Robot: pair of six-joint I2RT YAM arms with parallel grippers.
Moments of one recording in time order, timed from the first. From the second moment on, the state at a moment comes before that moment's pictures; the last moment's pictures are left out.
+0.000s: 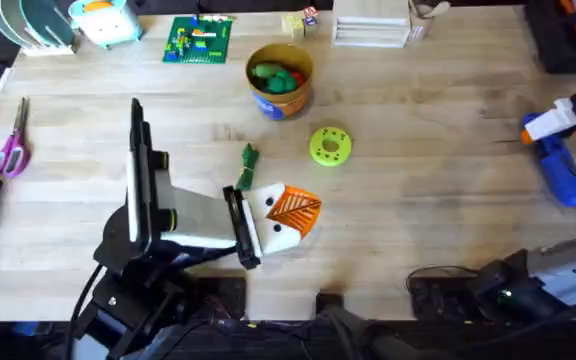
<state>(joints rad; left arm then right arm) -0.47 0.02 0.01 -0.06 0.79 -0.05 -0.69 2.05 1.60 -1.17 -0.10 -0.88</state>
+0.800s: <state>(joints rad) -0.47 0.02 0.01 -0.06 0.79 -0.05 -0.68 2.08 1.60 -1.18 -0.05 -0.88</state>
